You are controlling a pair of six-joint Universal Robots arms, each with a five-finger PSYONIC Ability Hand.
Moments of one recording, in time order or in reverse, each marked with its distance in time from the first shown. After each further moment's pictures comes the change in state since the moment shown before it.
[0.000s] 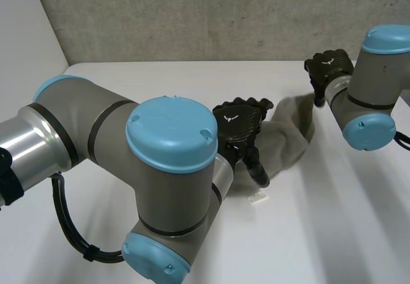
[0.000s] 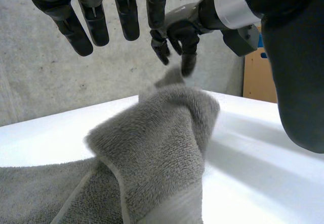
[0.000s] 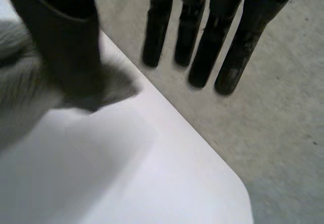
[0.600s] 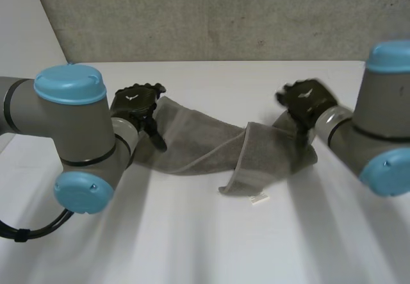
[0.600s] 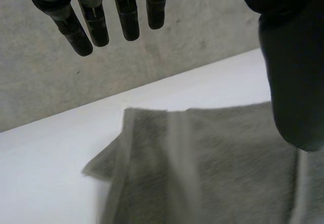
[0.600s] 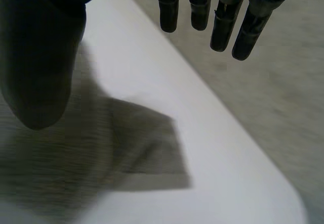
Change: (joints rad) left arm 0.403 0.053 -0.171 0.064 0.019 0.202; right arm 0.075 -0.325 0.490 0.005 -0.117 -0.024; left_hand -0.001 0.008 0.015 0.003 0.044; right_hand -0.402 -0.389 -0.435 -0.415 -0.406
